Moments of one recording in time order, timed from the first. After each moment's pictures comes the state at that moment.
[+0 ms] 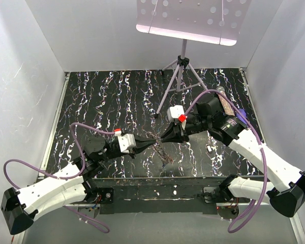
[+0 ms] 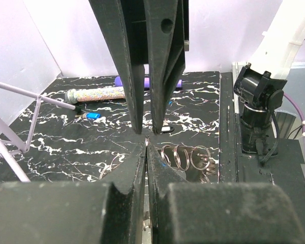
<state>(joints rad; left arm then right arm) -0.91 0.73 0.51 0.38 0.42 0.14 0.75 1.11 1.13 -0.53 -0.93 -0.47</state>
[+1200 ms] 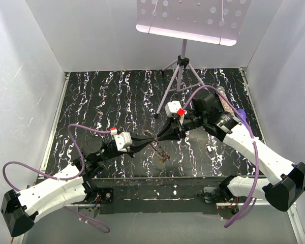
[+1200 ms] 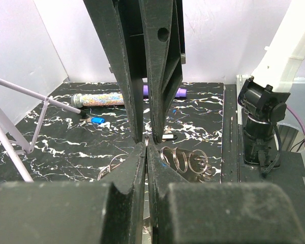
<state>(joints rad) -0.88 0.70 0.47 0.45 0.41 0.09 0.72 1.18 1.14 -0.44 -1.07 -0.42</state>
